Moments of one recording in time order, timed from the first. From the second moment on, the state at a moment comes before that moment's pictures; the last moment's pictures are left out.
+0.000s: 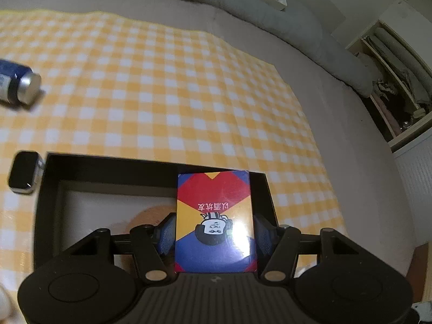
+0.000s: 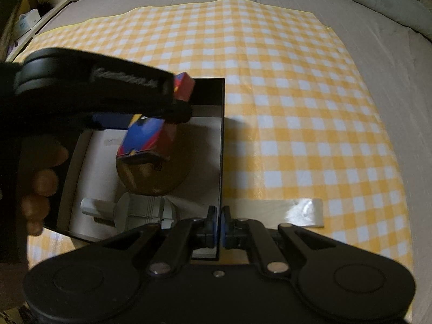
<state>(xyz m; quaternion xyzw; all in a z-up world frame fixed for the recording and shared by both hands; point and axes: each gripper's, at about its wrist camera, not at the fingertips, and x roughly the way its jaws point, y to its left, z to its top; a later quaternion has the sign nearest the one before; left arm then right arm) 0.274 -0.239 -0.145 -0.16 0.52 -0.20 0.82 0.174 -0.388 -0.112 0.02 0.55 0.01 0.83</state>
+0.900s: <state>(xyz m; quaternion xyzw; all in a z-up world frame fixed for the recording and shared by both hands) 0.226 -0.224 -0.096 -0.05 0.47 -0.24 0.85 0.171 -0.388 -0.111 0.03 0.55 0.01 0.83</state>
